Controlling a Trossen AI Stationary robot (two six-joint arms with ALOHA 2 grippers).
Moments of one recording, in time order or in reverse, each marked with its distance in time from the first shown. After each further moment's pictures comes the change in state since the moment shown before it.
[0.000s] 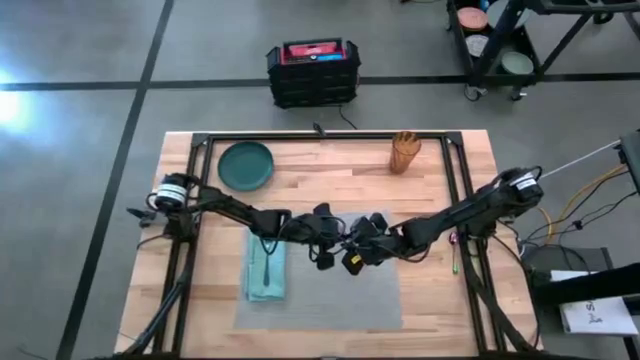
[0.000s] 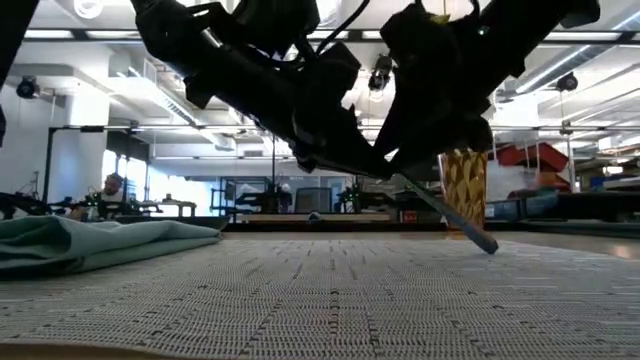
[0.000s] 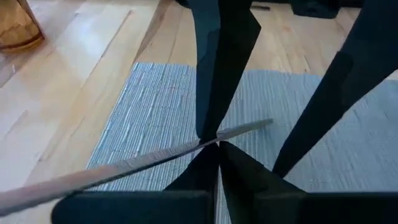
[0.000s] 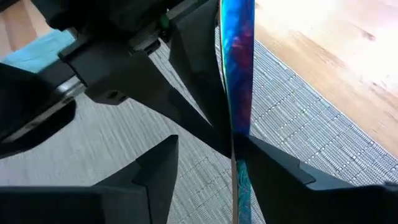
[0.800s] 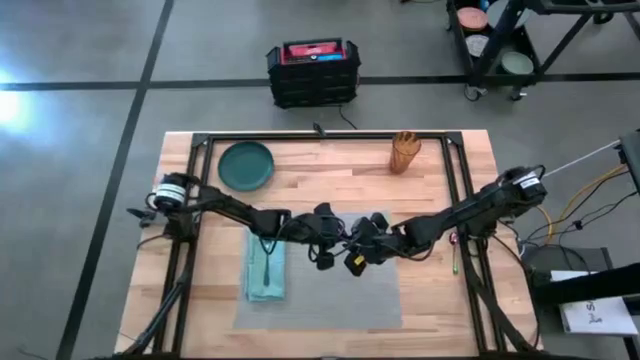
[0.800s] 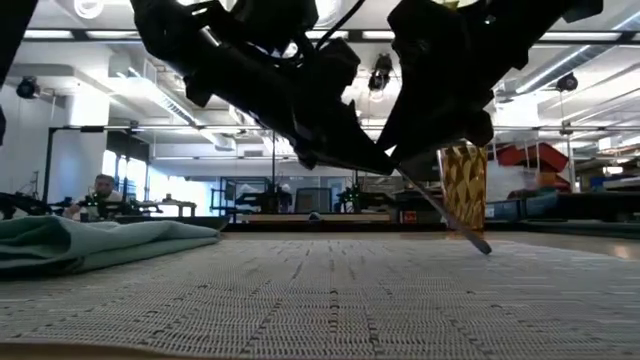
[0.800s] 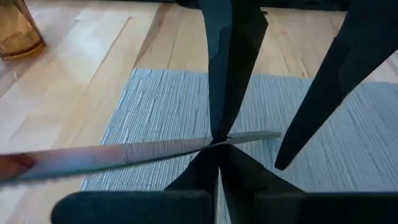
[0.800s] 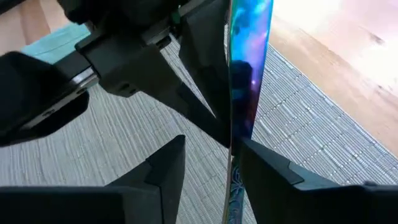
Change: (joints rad) left arm -0.003 -0.001 -0.002 0.039 0.006 0.010; right arm 0.000 -0.048 -0.003 -0.020 -0.023 -0.017
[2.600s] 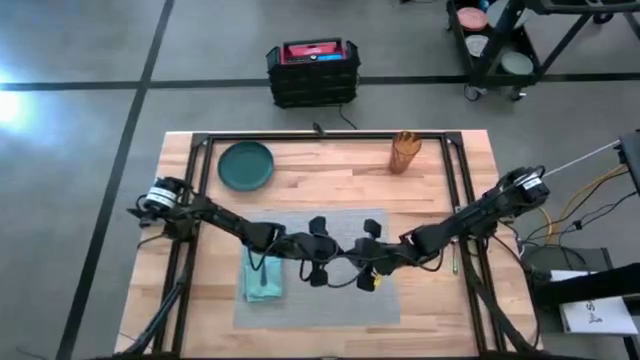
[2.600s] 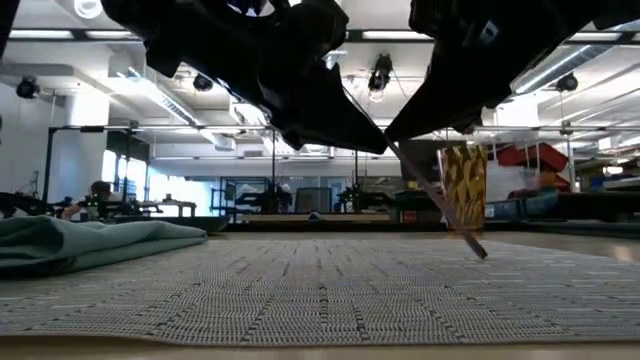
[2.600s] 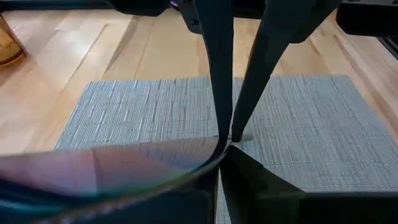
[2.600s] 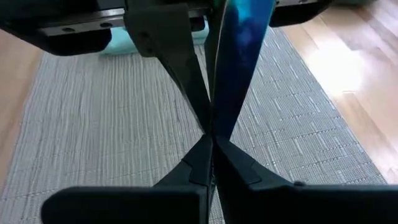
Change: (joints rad) left arm -0.130 -0.060 -0.004 -0.065 -0.113 -0.014; right arm 0.084 -0.008 -0.097 0.244 -0.008 -0.438
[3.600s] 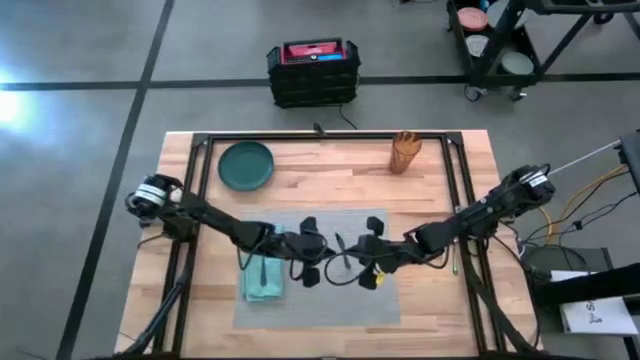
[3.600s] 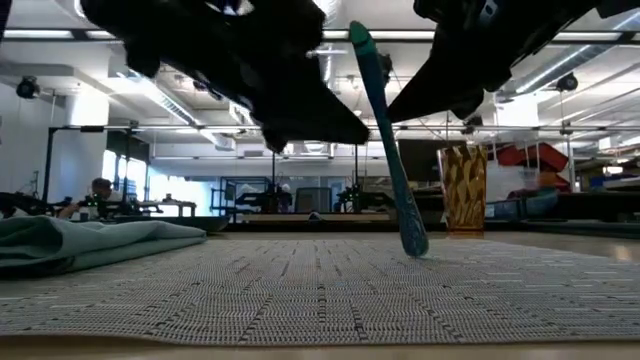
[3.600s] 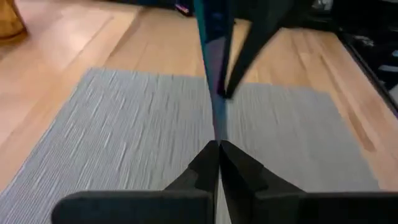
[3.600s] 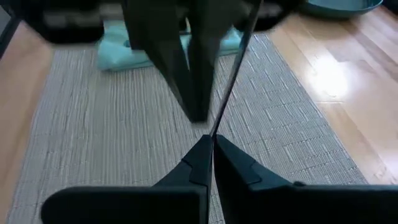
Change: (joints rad) left arm -0.006 -0.031 -0.070 0.053 -0.002 -0.119; right arm 0.008 -0.059 0.000 -0.019 0.022 -0.010
